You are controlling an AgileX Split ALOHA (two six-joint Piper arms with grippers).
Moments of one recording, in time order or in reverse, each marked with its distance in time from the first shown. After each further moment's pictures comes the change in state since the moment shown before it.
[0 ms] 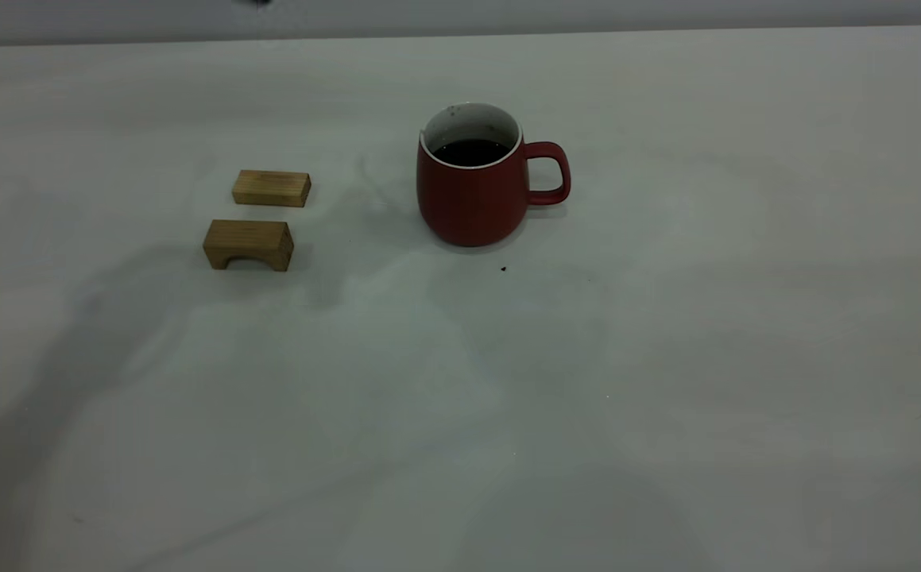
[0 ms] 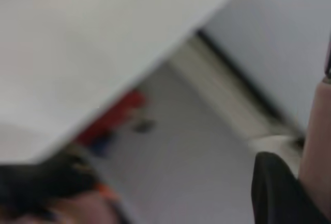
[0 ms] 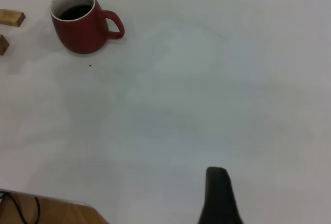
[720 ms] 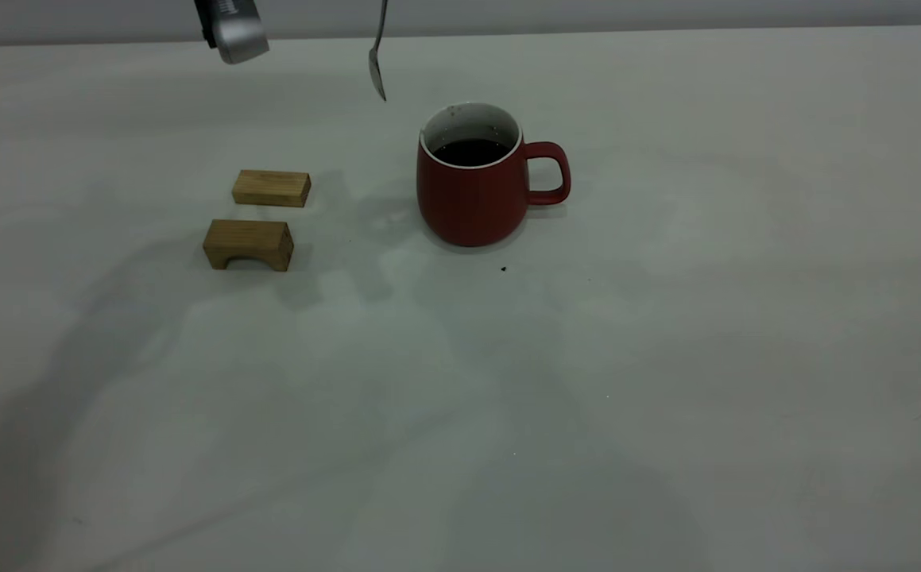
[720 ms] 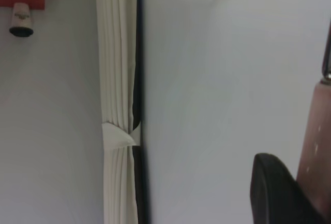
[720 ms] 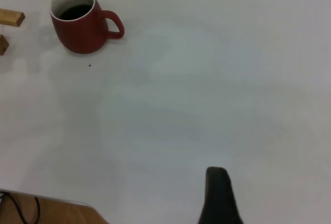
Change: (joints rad) left arm 0.000 0.076 0.000 -0.140 0.027 -0.644; right arm 0.000 0.000 0.000 0.000 0.000 0.000
